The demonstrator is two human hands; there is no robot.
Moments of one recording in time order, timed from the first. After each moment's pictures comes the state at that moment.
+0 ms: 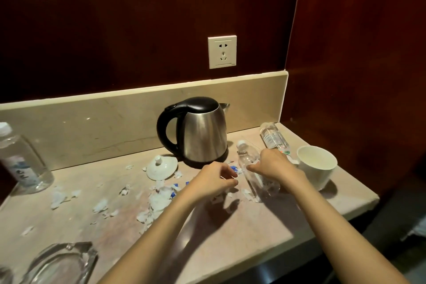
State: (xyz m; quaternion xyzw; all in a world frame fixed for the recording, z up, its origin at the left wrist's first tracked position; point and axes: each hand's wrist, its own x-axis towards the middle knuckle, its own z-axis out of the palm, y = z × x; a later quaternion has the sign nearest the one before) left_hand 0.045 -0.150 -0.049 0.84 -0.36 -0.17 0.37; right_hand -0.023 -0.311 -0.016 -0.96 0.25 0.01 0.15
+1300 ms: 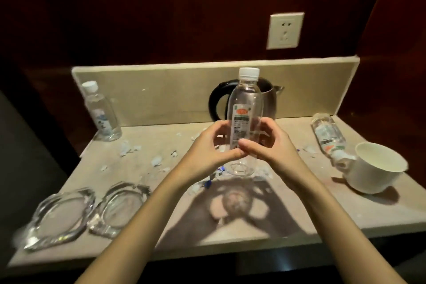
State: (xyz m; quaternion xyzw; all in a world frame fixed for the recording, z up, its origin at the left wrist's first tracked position) left_hand 0.006 -0.041 0.000 0.76 -0.28 -0.07 0.58; right_hand -0.040 -0.204 -0.004 -0.75 -0.04 -0.15 0.64
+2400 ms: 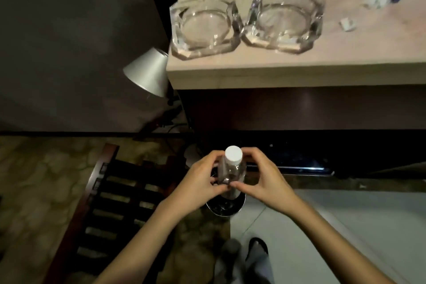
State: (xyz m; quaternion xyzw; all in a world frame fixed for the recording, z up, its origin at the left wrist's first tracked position) left_hand -0.157 0.294 -0.288 0.85 -0.12 -0.26 0.45; right_hand -0.184 0.106 -0.288 -0.84 -0.07 0.11 0.53
